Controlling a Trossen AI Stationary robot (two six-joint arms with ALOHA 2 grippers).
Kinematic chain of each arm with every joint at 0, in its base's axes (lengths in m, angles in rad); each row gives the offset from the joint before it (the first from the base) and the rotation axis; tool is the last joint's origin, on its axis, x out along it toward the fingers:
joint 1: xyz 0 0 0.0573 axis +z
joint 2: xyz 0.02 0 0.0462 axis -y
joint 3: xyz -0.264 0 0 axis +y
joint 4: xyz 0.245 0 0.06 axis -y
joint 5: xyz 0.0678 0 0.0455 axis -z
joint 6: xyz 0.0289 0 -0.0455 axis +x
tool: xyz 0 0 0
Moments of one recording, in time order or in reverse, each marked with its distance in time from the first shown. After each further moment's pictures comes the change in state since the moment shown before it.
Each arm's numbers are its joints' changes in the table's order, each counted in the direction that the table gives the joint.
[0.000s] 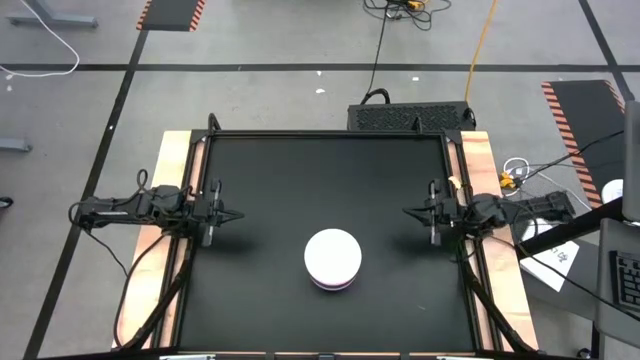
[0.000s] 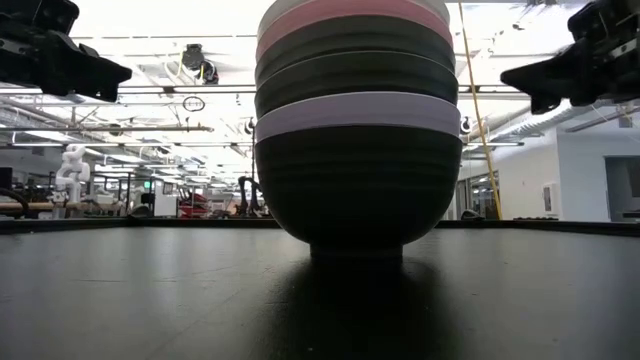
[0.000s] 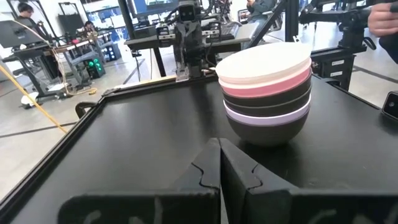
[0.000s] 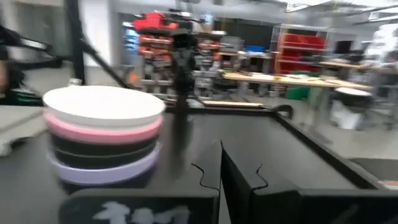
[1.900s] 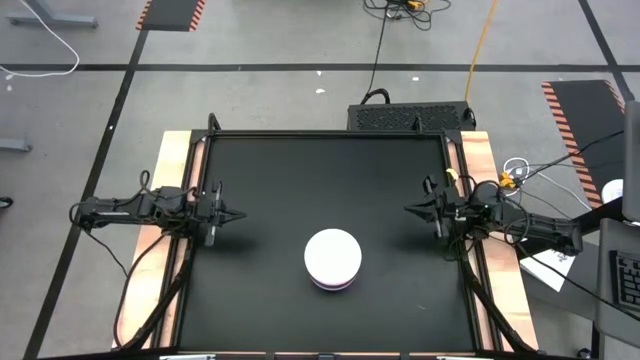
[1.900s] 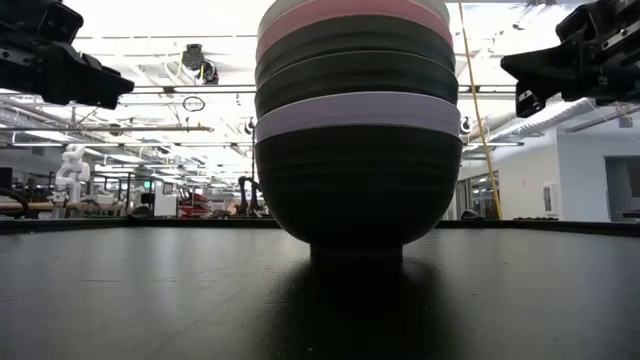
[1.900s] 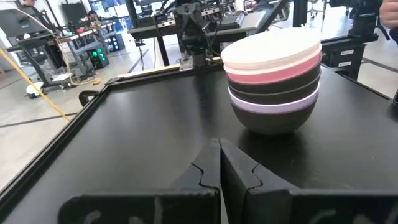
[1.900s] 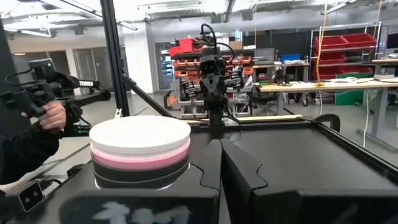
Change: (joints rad) left arm 0.001 -0.004 0.018 -0.015 -0.027 -0.006; right arm -0.422 0.000 0.007 0.109 -0.579 0.179
